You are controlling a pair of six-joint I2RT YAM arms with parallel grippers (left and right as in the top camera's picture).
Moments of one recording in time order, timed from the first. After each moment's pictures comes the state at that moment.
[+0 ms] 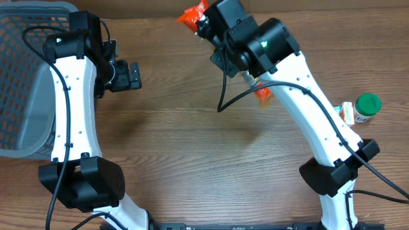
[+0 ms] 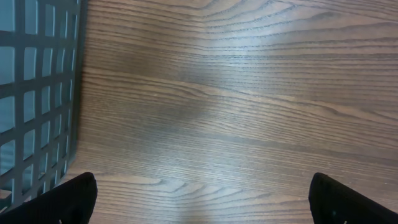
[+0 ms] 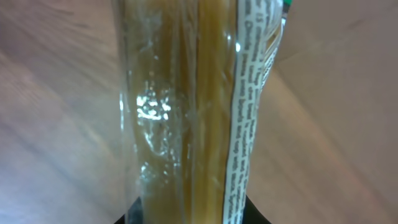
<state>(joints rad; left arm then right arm) 0.16 1.84 1.92 -1.45 0.02 -0.03 0.64 2.12 2.50 -1.34 0.25 -0.30</state>
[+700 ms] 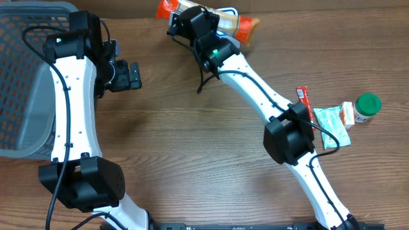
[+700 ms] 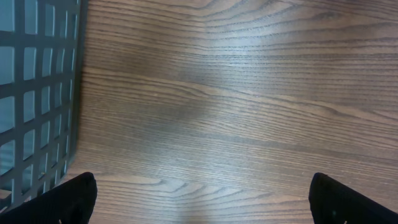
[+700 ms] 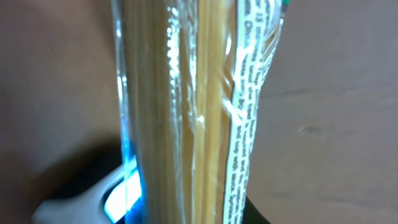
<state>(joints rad) 0.16 1.84 1.92 -1.45 0.02 -0.03 0.64 2.60 2.49 -0.33 0.53 -1.00</state>
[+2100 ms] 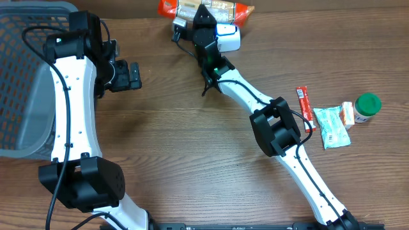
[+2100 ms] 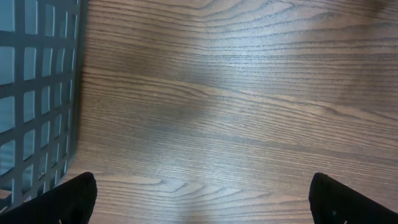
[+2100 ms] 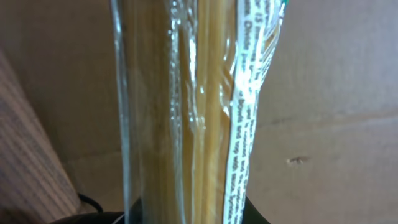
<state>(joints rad) 0.16 1.84 1.92 -1.45 0.02 -0.03 0.59 2.89 2.49 0.40 0.52 -1.33</state>
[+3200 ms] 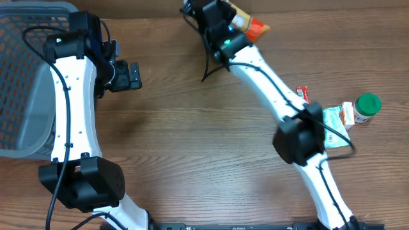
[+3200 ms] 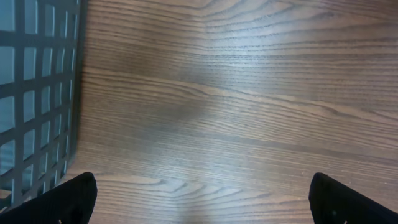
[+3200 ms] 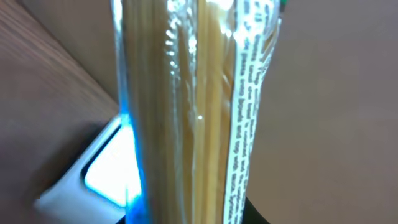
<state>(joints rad) 0.16 1.84 1.92 -1.45 0.02 -0.03 0.59 2.46 2.49 -0.58 0.56 -0.61</state>
